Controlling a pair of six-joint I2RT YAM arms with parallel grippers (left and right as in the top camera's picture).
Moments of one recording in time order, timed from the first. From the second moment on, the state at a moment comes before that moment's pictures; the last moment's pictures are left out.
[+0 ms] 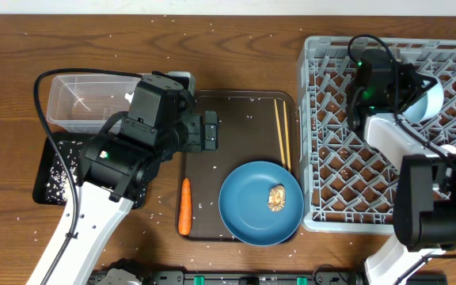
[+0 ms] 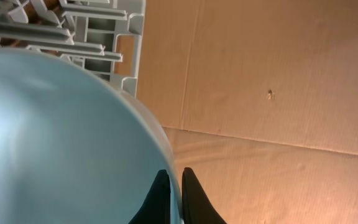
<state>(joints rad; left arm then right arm) -0.43 1.23 1.32 -0.94 0.04 -0.35 0.06 1.87 1.08 0.35 1.30 -1.19</state>
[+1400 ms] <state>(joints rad) -0.43 1.23 1.32 -0.94 0.04 -0.35 0.30 1.89 1.08 0.31 1.20 -1.09</state>
